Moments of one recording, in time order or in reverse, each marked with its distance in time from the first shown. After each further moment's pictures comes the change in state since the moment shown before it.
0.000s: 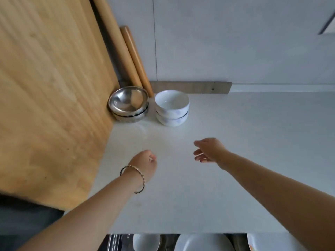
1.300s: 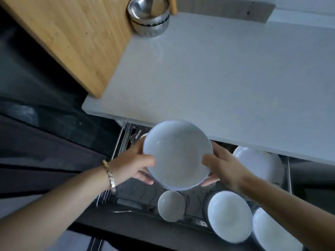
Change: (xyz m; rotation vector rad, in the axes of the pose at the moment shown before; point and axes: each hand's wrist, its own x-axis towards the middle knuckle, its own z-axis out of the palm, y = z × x) left_hand -0.229 -0.058 0.063 -0.752 -0.436 -0.258; right_hand -0.193 0.159 -0.008 -0.066 -0.477 -0.059
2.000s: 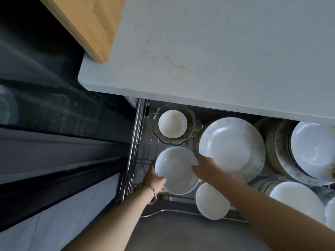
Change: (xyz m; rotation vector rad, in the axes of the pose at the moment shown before) left_hand 0.140 -0.216 -0.080 0.027 0.365 -0.373; right_hand 0.182 0.130 0.152 -0.550 -0.034 0.404
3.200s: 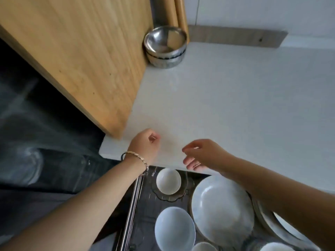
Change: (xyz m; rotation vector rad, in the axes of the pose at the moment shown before) left_hand -0.102 0.238 -0.063 0.225 0.317 0.653; right_hand -0.111 -0.107 -0.185 0.450 0.054 -0.331
